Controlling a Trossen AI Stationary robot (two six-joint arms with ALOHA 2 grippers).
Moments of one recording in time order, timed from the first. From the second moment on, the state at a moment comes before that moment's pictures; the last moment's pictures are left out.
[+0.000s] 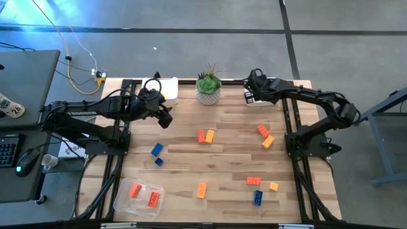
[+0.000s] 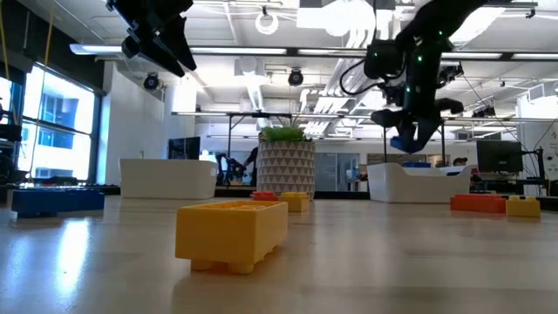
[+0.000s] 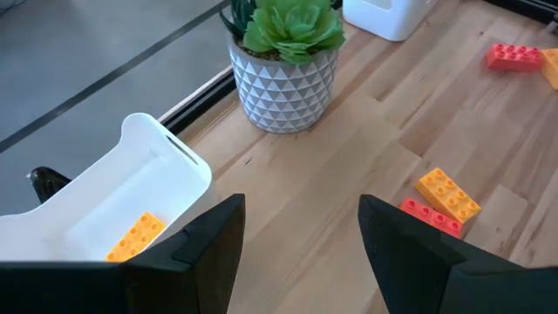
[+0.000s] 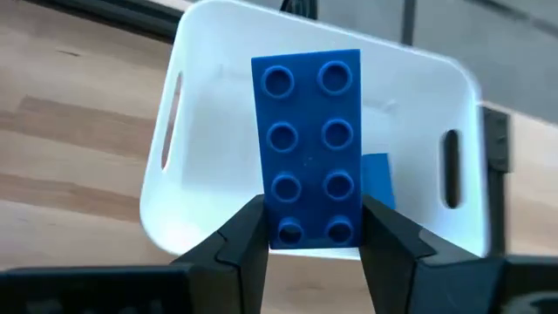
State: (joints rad) left arm 0.22 1.04 0.97 -0.73 -0.50 -0.42; right arm -0.62 1.42 0.98 -0.82 0.51 0.62
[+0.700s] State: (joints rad) left arm 0.22 1.04 0.97 -0.74 -0.50 -0.42; right arm -0.70 1.42 0.94 -0.73 0.24 0.54
